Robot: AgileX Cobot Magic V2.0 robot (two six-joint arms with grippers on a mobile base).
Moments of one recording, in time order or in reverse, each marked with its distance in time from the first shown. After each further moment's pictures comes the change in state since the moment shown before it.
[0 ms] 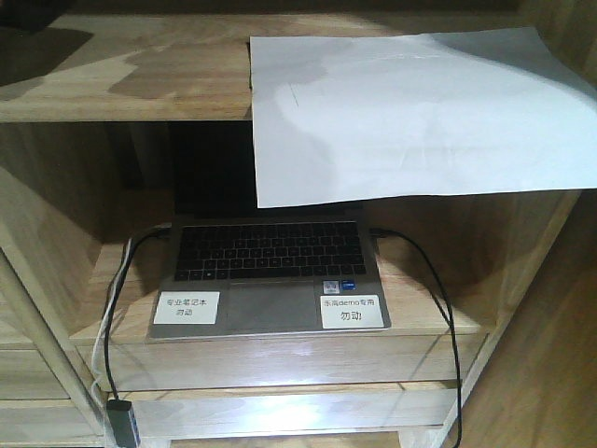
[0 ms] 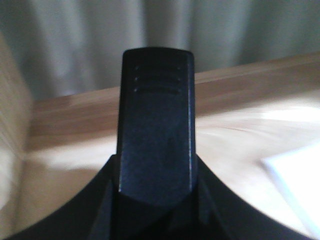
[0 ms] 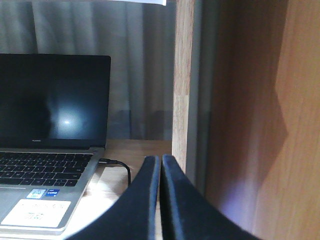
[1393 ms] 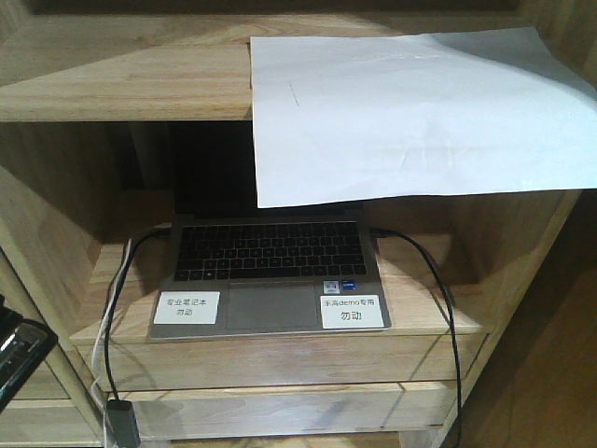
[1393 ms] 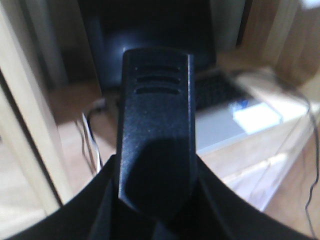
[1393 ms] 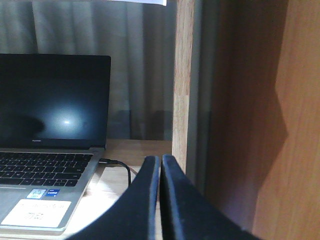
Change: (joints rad) left arm 0.000 -1.048 1.347 -0.188 -0.254 0.167; right arm 0.000 0.000 0.000 0.000 0.000 0.000
